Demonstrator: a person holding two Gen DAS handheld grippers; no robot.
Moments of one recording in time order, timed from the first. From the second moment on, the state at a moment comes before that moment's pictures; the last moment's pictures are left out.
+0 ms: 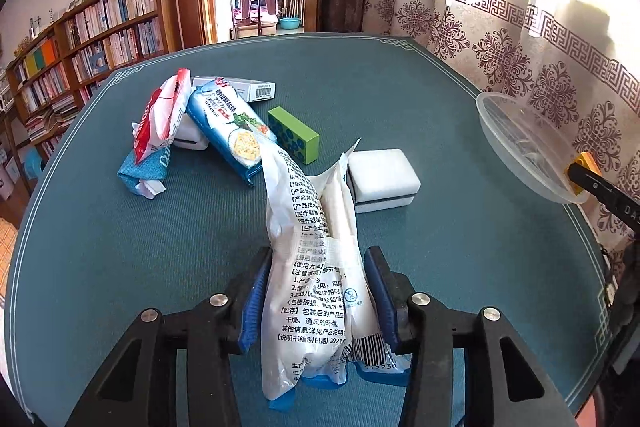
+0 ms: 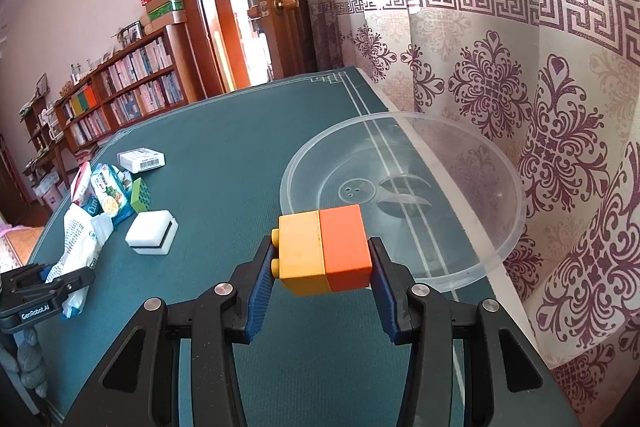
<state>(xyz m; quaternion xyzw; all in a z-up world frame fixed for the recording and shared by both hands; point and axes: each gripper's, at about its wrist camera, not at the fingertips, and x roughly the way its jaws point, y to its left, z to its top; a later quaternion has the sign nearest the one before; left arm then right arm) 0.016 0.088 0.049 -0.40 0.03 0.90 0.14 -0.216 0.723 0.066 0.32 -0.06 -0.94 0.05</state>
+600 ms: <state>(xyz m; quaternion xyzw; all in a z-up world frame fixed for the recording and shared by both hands) -0.001 0.168 0.072 -0.38 0.08 0.90 0.21 -0.231 0.782 0.060 0.32 -0.09 -0.94 -0.01</state>
